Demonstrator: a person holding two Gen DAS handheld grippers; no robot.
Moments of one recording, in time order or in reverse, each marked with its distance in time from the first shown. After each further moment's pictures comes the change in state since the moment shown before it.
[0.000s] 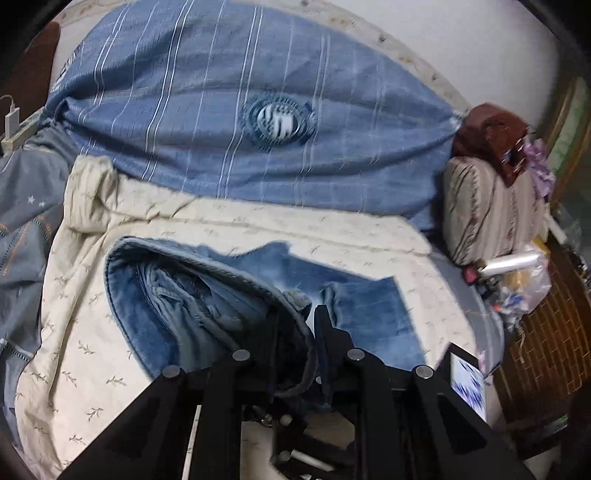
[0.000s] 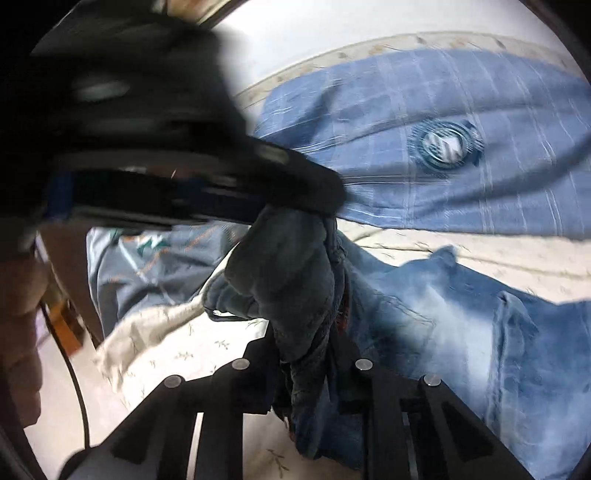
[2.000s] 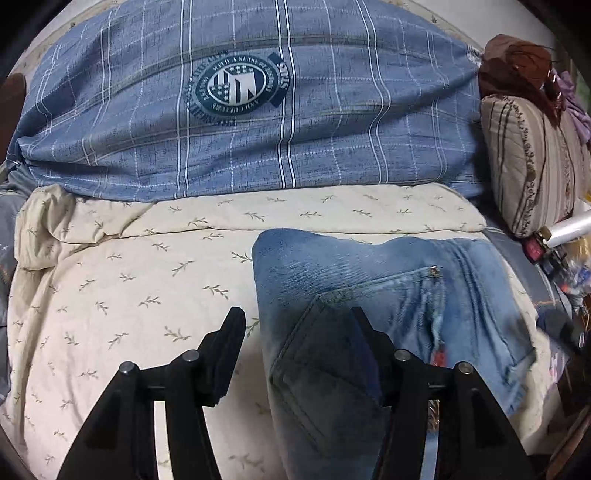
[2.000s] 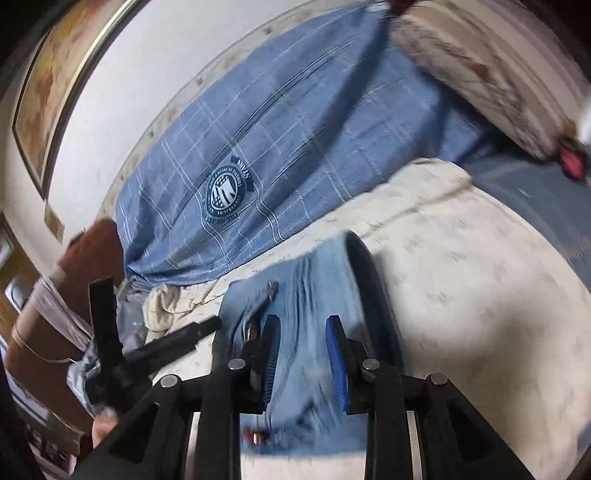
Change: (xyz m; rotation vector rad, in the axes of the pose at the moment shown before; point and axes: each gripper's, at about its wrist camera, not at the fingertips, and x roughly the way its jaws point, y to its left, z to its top) left arm 0.170 -0.069 -0.009 0.152 0.049 0.214; right arm -0.137 -0.212 0.039 0.470 -0.023 -0.261
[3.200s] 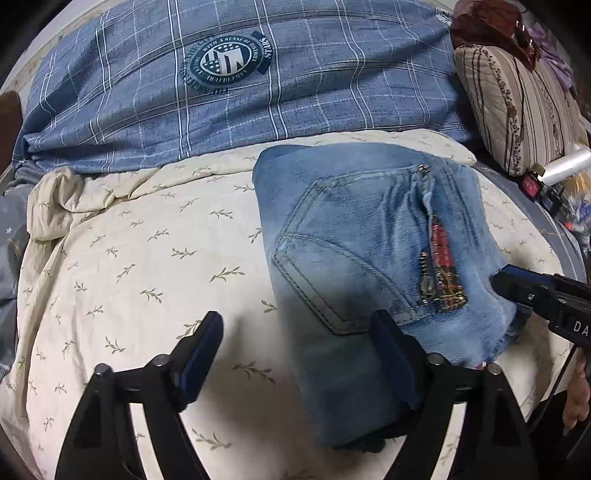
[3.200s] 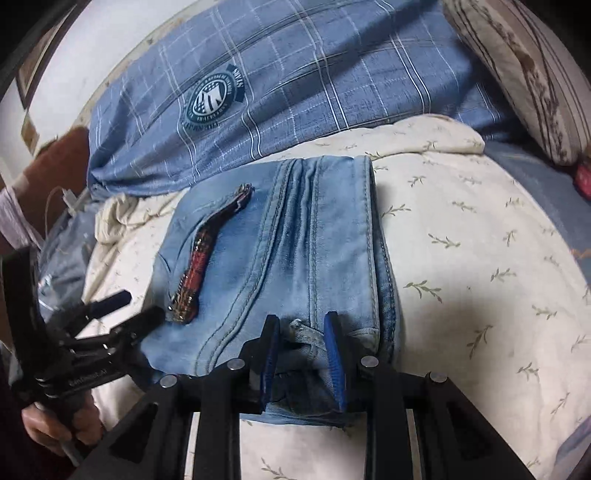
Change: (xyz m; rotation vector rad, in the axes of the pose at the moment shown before) left arm -0.013 -0.001 -0.072 0.093 0.046 0.035; right arm 0.030 0.002 -0.062 -0.214 0.206 -0.182
